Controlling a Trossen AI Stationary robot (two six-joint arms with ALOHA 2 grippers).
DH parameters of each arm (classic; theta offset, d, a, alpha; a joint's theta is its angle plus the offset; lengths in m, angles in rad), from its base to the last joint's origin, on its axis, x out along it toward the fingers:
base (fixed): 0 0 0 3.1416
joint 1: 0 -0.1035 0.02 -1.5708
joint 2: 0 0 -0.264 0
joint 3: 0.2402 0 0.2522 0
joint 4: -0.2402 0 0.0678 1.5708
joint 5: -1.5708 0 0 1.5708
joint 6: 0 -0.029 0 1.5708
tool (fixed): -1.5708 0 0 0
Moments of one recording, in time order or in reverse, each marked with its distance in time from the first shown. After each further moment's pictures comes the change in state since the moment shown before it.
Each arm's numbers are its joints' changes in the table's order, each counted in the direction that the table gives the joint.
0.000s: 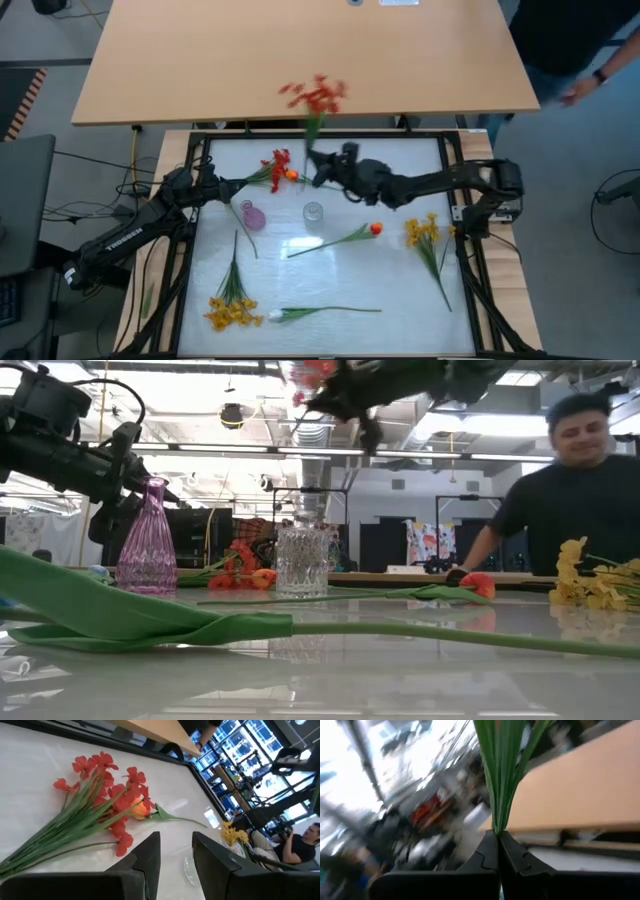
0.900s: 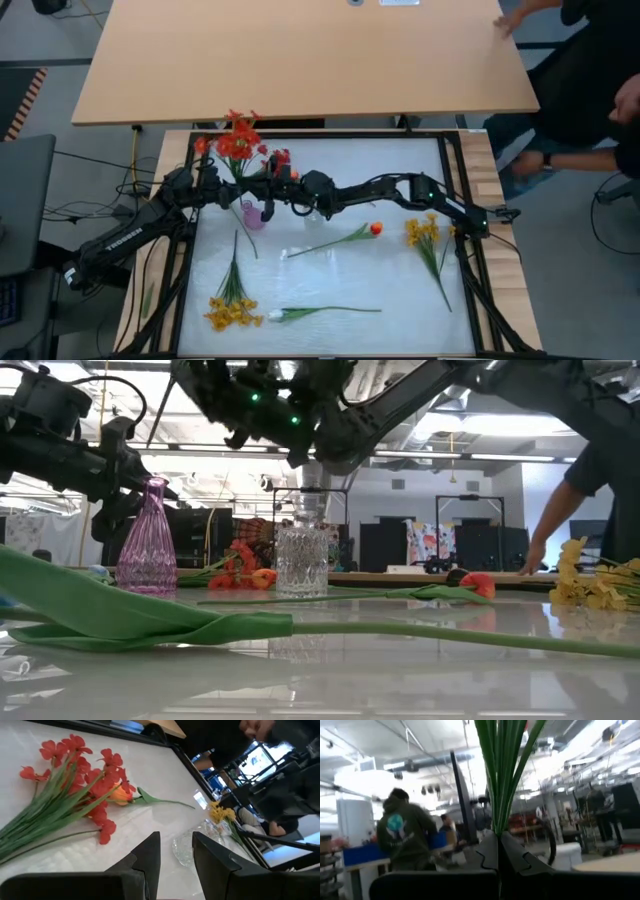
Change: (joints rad) left arm -0.001 -0.001 0.000 -0.011 0.124 -0.049; right arm 0.013 -0.693 0.686 0.374 -0.529 0.430
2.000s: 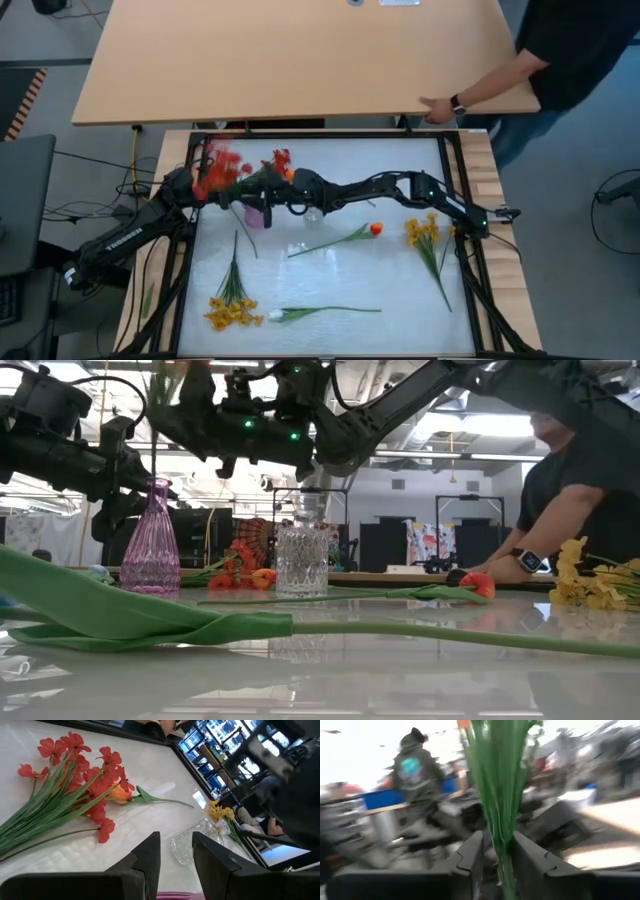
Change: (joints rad) left arm 0.000 0.000 0.000 -0.002 0.006 0.006; right arm 0.023 0.021 -0.001 -0.315 -0.191 -0.036
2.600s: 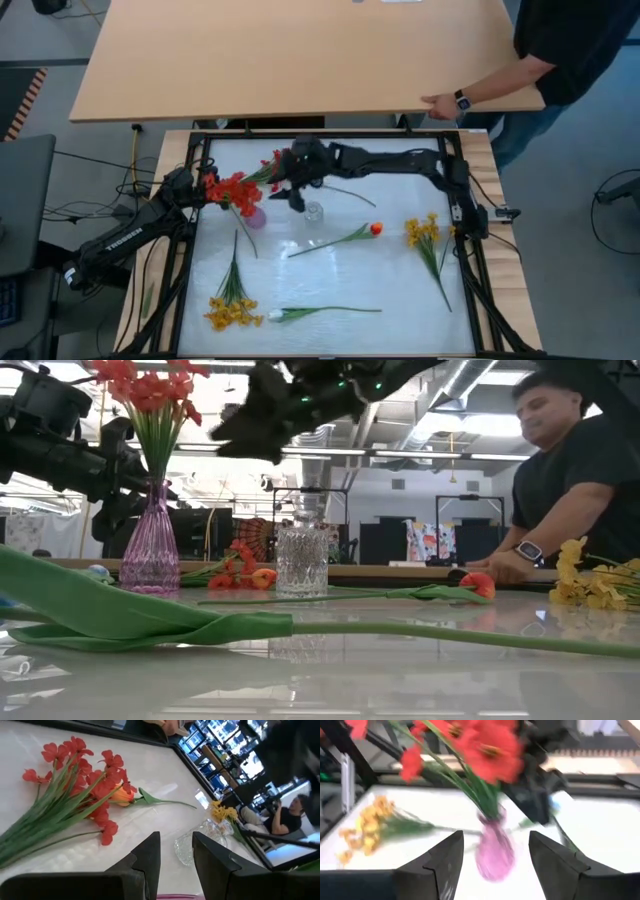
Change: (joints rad) left arm 0.000 0.000 0.000 -0.001 -0.011 -0.040; right arm 0.098 0.323 0.000 -1.010 -0.160 0.372
